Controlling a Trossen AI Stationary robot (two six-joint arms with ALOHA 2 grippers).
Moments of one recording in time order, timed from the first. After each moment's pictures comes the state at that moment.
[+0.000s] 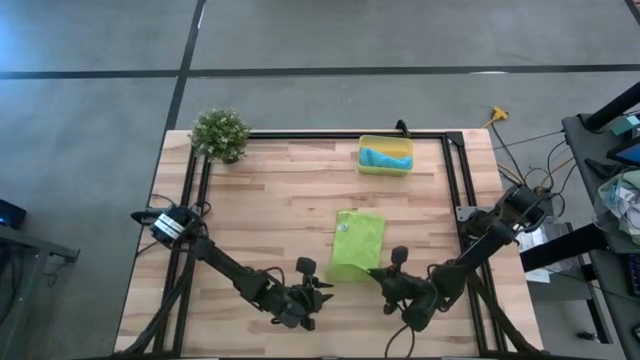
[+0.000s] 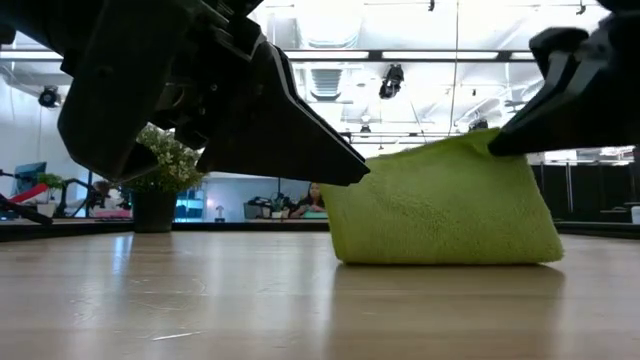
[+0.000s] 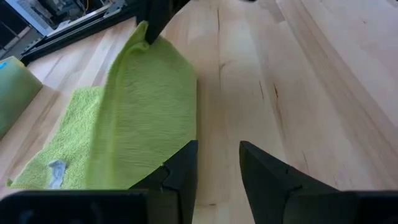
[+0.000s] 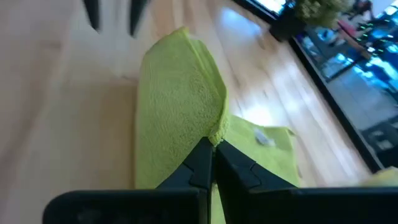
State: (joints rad) left arm -0.60 1.99 1.10 0.30 -0.69 -0.06; right arm 0.80 1.72 0.78 -0.05 1.01 0.33
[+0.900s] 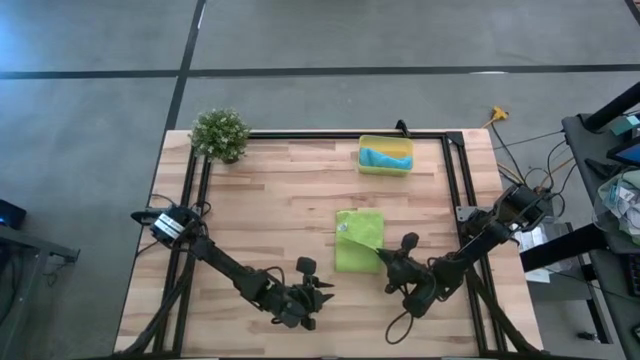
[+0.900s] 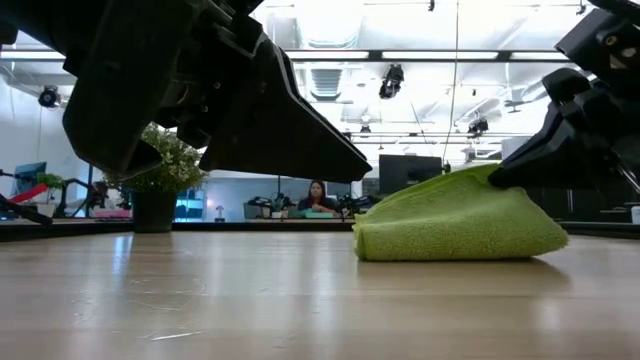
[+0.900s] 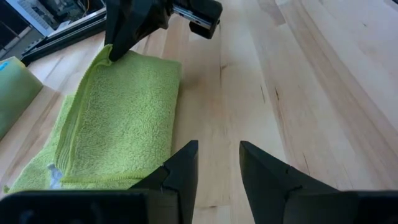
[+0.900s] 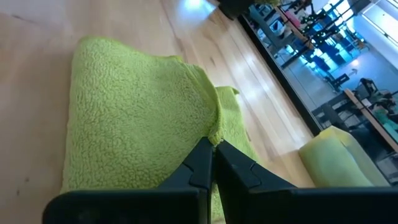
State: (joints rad) left arm -0.59 1.99 1.09 0.30 -0.69 -0.06; right arm 0.78 1.72 0.63 -0.06 1.16 0.45
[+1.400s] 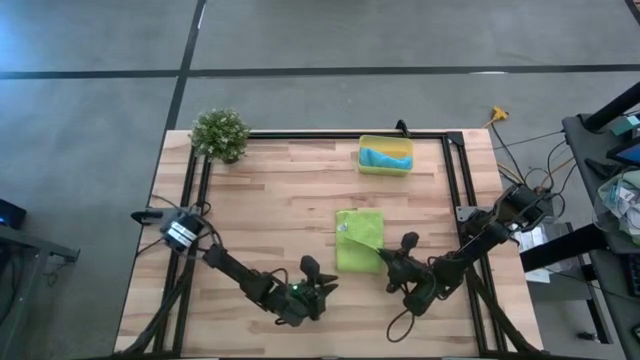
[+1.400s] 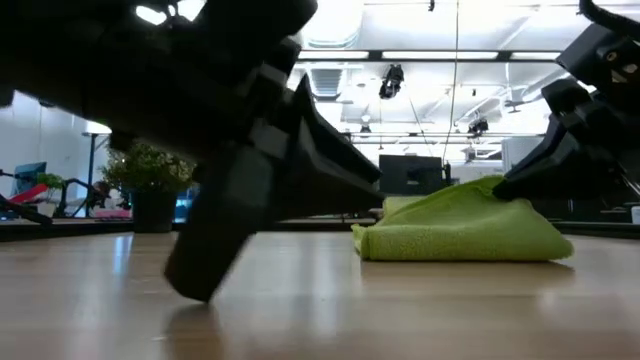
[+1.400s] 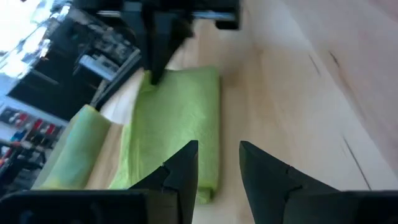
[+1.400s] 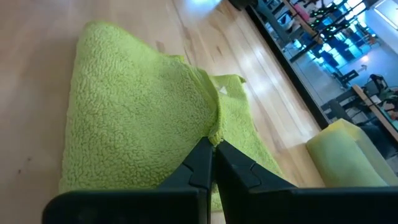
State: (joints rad) left arm -0.58 2.12 1.09 0.51 -0.87 0.35; right arm 0.77 1.72 0.61 -0.06 1.12 0.46
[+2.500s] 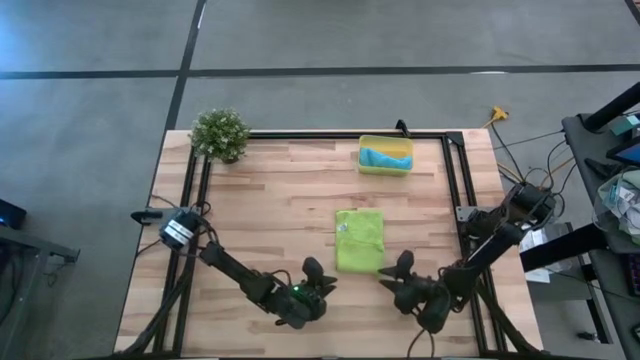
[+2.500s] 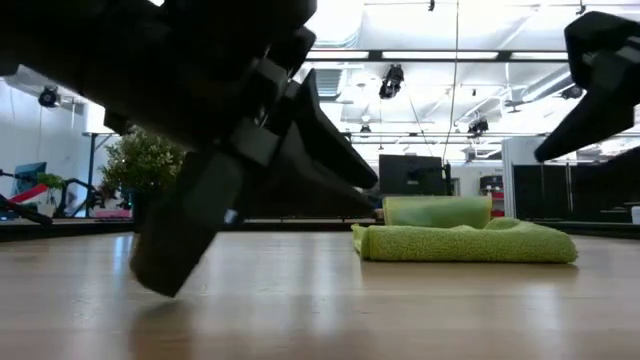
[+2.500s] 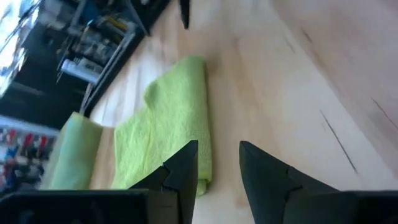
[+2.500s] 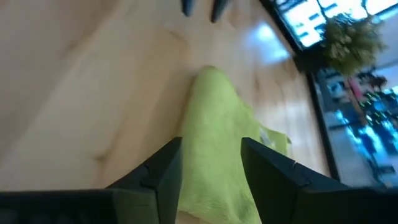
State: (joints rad) left arm -0.59 2.08 1.13 0.33 -0.83 0.38; right arm 0.90 1.68 0.68 -0.07 0.97 0.07
